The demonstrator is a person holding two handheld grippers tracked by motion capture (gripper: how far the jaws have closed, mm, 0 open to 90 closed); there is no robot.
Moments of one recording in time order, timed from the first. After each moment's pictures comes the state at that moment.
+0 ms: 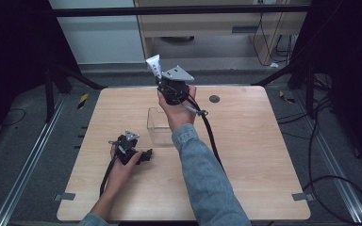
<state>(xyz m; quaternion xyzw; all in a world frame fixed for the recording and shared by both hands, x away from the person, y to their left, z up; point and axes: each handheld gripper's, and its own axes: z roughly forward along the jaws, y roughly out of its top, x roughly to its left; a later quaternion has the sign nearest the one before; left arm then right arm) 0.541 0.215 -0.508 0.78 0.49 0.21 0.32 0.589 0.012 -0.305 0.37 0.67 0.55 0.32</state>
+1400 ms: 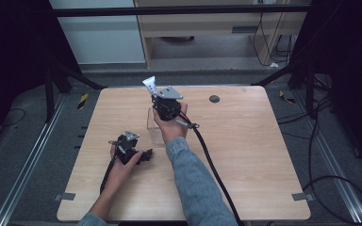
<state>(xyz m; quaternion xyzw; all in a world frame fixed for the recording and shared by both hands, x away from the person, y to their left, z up) 0.541 0.215 -0.508 0.78 0.48 0.21 0.32 0.596 0.037 -0.379 0.39 0.69 0.53 0.30</state>
